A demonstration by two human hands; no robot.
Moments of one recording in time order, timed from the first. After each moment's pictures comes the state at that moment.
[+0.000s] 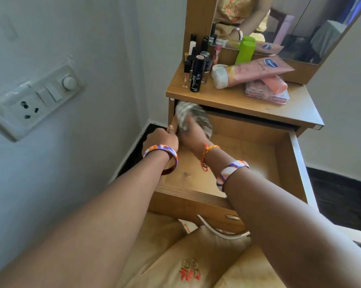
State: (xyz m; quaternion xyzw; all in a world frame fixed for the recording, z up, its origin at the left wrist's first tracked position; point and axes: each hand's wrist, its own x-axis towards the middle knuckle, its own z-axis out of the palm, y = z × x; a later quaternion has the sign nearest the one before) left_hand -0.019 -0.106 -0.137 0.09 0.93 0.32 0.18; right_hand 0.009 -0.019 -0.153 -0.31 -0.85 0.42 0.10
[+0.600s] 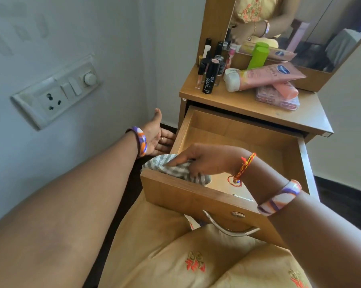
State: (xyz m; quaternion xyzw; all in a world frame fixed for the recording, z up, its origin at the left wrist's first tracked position) left_hand -0.061 -0.152 -0.129 0.08 0.72 0.47 0.50; right_hand 0.077 -0.061 -0.076 -0.02 -0.91 0.31 -0.28
